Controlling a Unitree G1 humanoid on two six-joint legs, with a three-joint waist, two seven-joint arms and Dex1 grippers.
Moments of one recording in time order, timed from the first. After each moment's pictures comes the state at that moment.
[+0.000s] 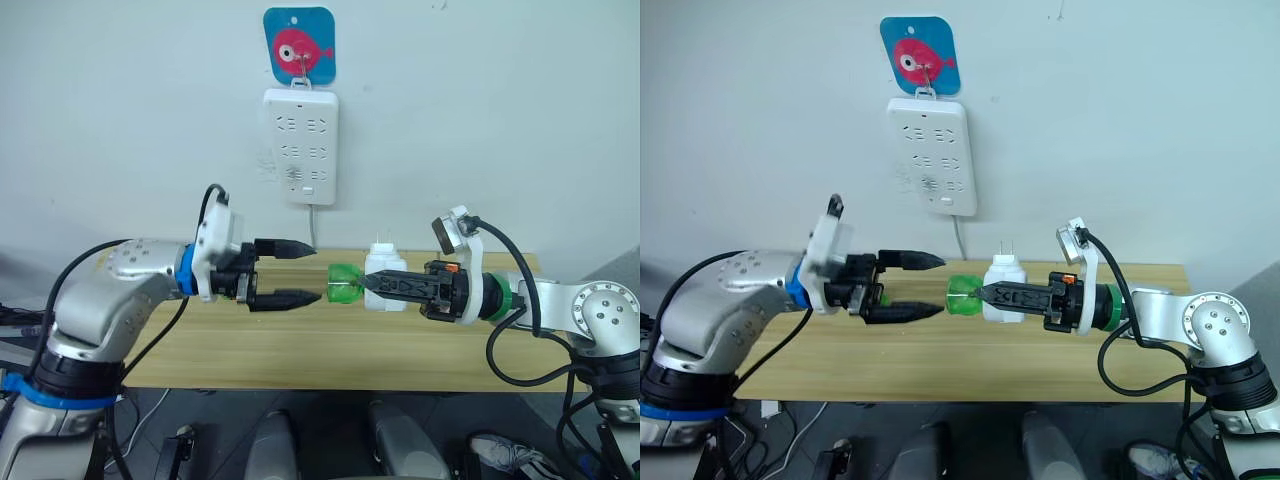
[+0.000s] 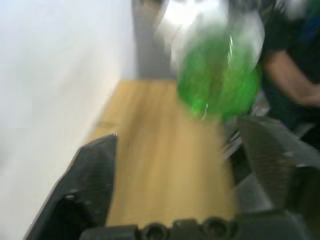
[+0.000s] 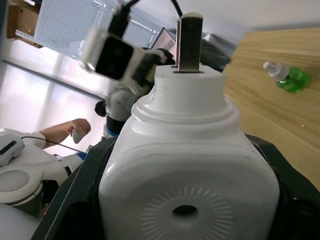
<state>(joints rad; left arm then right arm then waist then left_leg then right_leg) -0.38 0.80 -0.05 -0.22 -0.59 0.31 -1.21 -0.46 -0.72 0.10 -0.26 1.93 1.06 0.16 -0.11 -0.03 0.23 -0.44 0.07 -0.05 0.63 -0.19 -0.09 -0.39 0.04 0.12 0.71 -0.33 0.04</state>
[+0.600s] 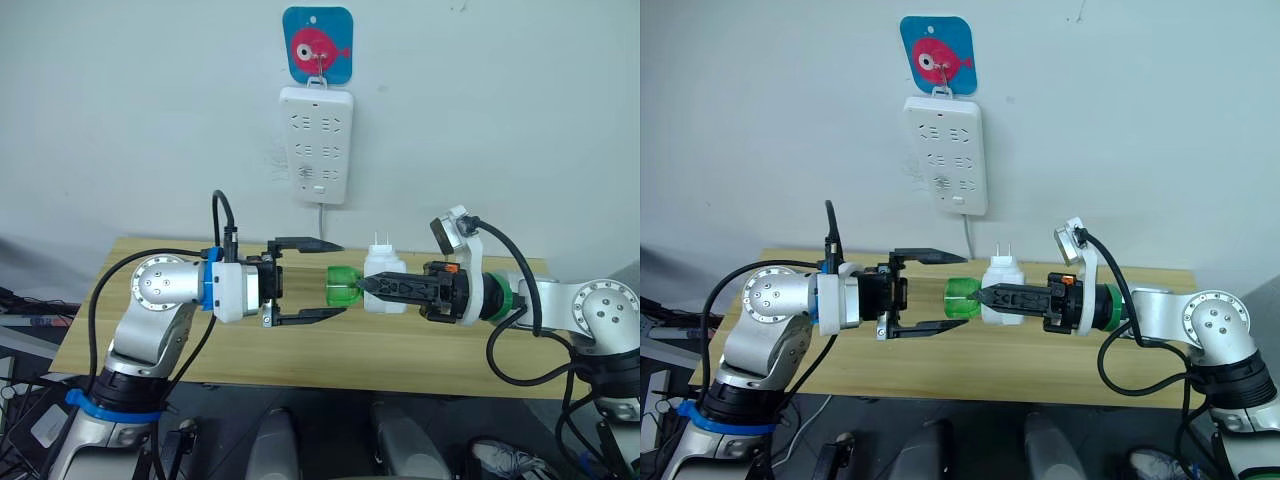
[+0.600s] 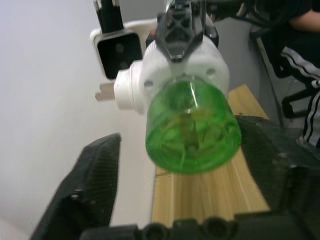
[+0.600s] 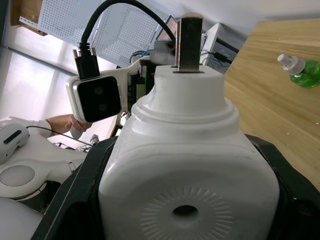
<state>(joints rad) -0.37 0.61 -0.08 -0.23 -0.45 -0.12 -1.24 -0.47 -0.72 0.10 -0.26 1.93 1.08 0.17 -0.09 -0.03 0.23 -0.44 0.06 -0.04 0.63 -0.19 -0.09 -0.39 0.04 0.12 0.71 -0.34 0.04</state>
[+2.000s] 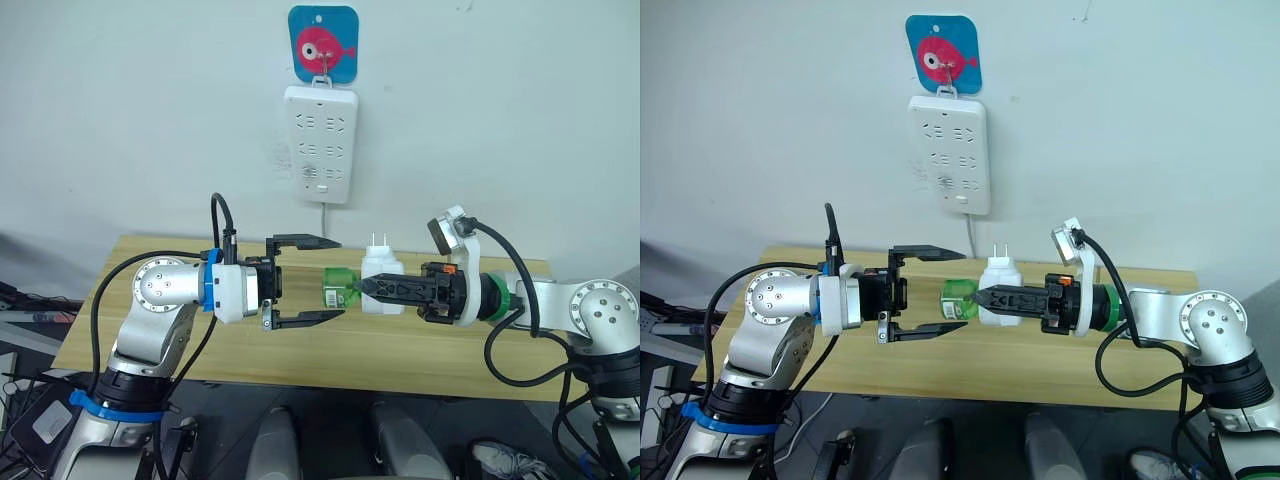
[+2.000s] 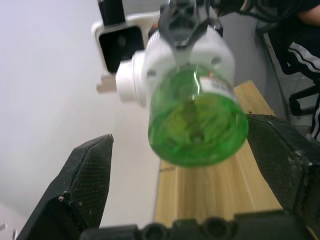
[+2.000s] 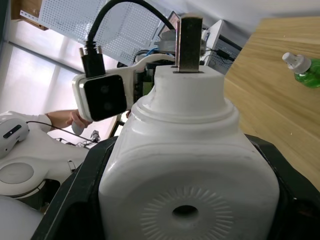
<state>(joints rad) -0.36 0.60 -0.07 -0.21 -0.44 -0.18 -1.24 -0.47 -0.71 0.10 -0.27 1.91 1.09 0.17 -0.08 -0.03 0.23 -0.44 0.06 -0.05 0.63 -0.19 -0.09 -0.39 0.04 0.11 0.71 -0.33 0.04</state>
